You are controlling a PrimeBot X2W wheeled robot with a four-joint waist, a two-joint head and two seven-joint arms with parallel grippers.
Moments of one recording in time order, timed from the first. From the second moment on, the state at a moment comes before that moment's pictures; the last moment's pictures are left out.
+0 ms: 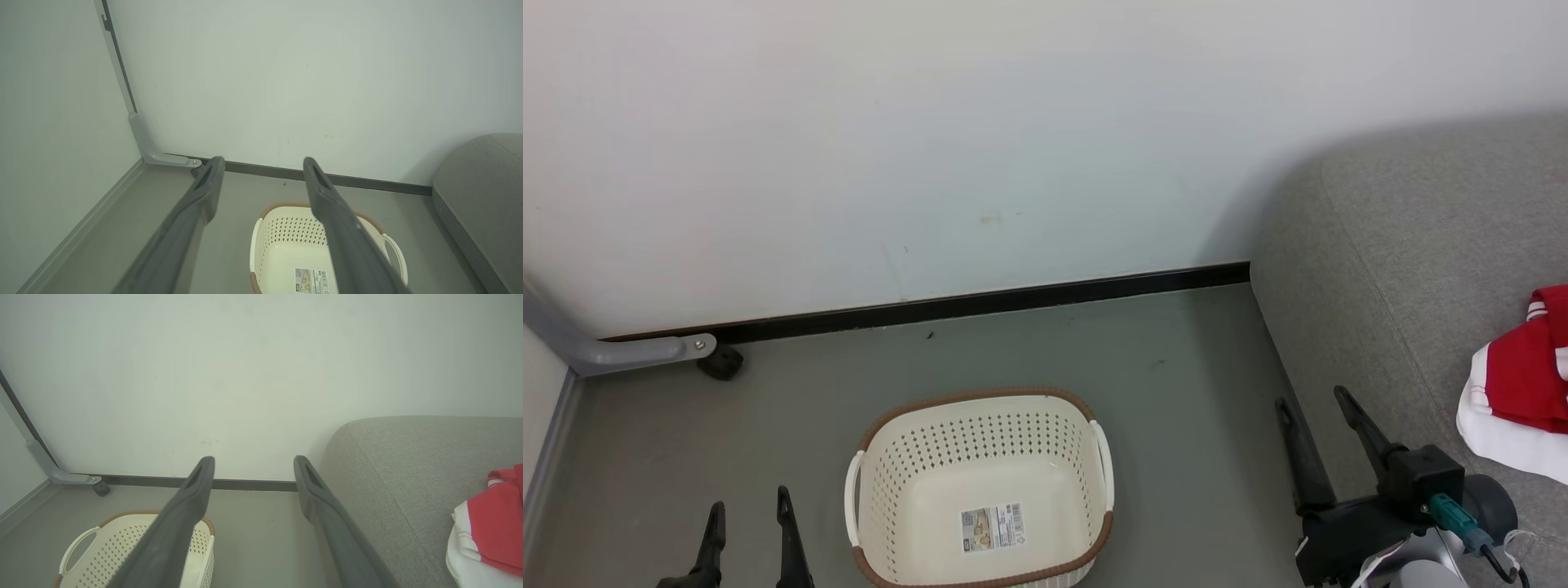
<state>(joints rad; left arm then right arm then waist) 0.07 0.11 -0.04 0.25 -0.34 0.12 -0.25 -0.15 -0.11 0.25 0.38 0.18 -0.01 -0.26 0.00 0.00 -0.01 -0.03</state>
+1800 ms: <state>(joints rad) 0.06 0.07 0.00 0.32 -0.71 0.05 -0.12 -0.09 -0.08 0.13 0.42 0.62 0.03 -0.13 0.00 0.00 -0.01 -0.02</state>
